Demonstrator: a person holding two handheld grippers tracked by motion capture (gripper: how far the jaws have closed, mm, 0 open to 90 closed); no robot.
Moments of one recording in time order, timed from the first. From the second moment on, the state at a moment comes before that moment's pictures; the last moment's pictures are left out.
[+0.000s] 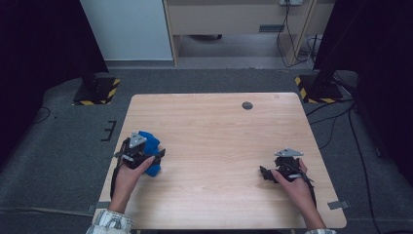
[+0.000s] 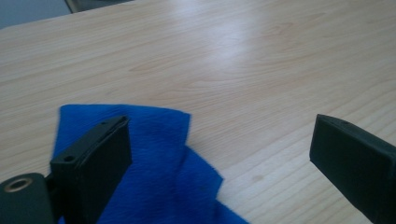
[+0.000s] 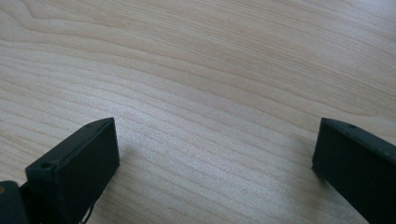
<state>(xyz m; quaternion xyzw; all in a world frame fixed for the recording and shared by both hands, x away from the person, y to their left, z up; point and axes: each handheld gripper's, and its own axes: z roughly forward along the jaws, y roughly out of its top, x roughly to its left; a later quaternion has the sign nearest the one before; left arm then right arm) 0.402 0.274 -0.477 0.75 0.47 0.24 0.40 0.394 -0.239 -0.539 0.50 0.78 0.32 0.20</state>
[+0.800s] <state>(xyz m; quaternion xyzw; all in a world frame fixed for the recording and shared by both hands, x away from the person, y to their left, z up) 0.414 0.313 -0.523 0.76 0.52 0.21 0.33 0.394 -0.239 -0.539 0.50 0.78 0.32 0.20</state>
